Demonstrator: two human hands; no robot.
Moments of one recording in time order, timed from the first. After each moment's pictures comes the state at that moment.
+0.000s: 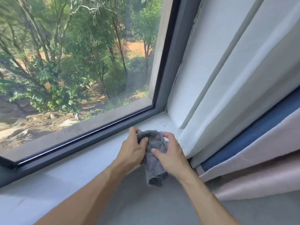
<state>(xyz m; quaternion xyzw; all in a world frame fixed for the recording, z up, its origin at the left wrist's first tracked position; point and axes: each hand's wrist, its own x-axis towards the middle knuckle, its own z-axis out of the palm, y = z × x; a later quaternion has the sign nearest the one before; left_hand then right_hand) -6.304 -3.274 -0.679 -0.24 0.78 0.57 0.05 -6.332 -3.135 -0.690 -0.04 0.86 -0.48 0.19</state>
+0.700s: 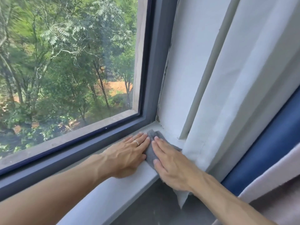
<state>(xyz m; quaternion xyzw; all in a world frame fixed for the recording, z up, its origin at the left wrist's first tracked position) -6.411 -3.305 -0.801 0.21 0.97 -0.02 0.07 -6.419 -3.118 -0.806 -0.34 0.94 -0.08 0.05</state>
